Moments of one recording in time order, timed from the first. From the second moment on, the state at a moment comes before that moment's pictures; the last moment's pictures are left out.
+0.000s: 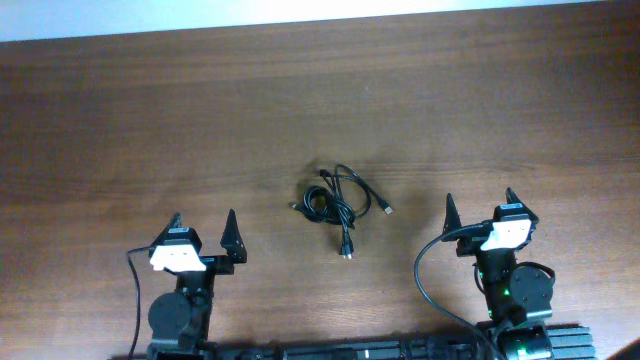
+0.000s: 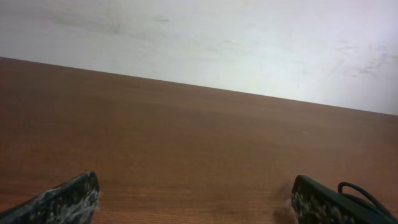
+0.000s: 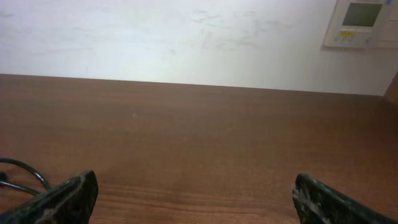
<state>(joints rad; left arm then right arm) -0.13 0.01 0.01 -0.07 -0.06 -0.18 0.06 0.02 0.01 -0.07 0.05 -0.04</state>
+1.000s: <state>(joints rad) -0.13 0.21 0.41 -0.42 0.00 -0.07 0.06 0.02 0.01 -0.07 0.05 -0.04</state>
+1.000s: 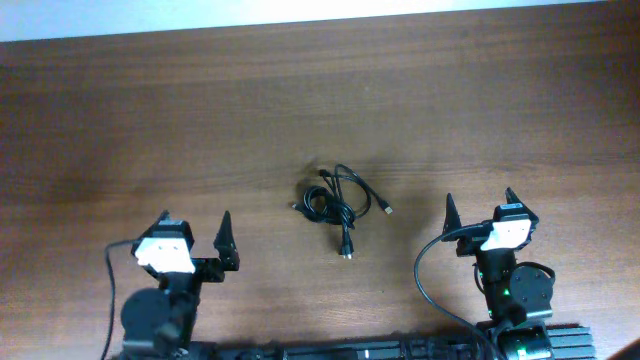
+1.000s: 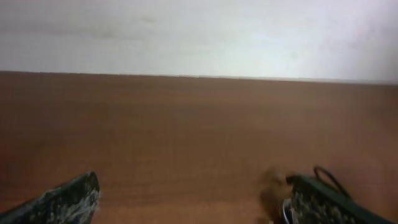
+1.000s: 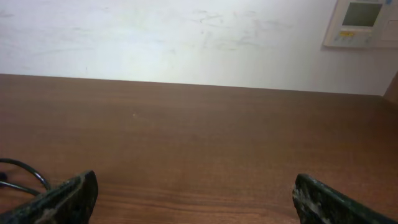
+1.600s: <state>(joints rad) -0.18 1.24 1.09 -0.85 0.30 0.33 0.06 0.02 0.01 -0.07 0.05 -0.04</state>
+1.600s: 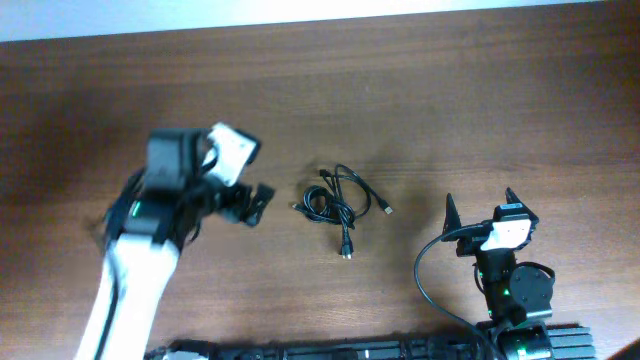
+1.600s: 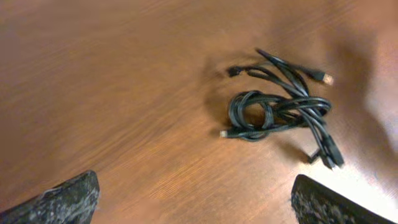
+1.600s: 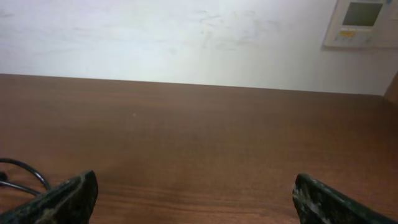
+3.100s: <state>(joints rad) -0.46 1.97 1.29 -0.67 0.23 0.48 0.06 0.02 0.01 -0.07 0.05 -0.04</state>
